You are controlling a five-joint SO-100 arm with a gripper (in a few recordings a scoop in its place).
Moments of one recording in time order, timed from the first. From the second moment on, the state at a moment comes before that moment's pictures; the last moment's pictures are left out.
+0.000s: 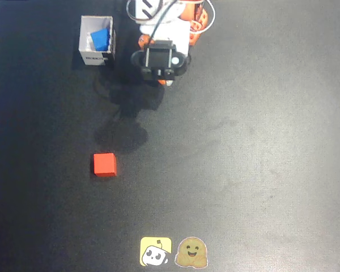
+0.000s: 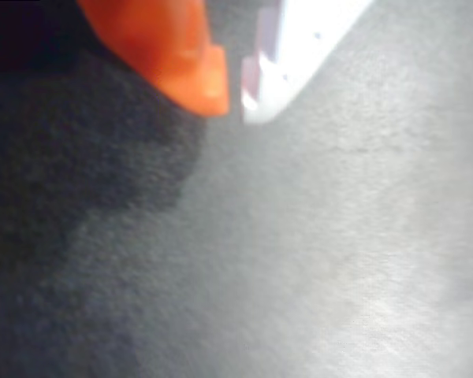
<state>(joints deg) 9.1 183.3 158.3 84.3 88.4</state>
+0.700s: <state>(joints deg) 7.5 182.7 169.5 76.7 89.0</state>
